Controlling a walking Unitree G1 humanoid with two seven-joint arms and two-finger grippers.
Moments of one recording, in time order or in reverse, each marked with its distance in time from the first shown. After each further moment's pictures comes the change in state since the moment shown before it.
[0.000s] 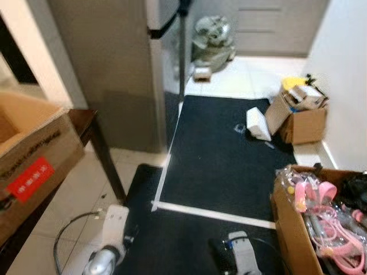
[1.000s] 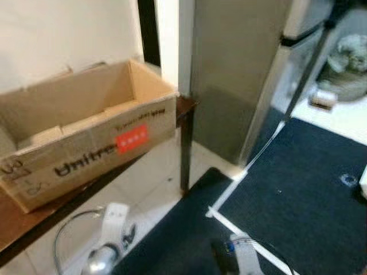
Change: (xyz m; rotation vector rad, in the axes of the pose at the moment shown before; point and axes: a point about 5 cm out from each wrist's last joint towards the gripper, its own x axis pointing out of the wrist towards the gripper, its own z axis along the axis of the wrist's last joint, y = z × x) left arm 0.003 0.004 -0.002 -0.003 0.053 0.030; right arm 0.000 -0.005 0.005 -0.011 -0.022 -0.011
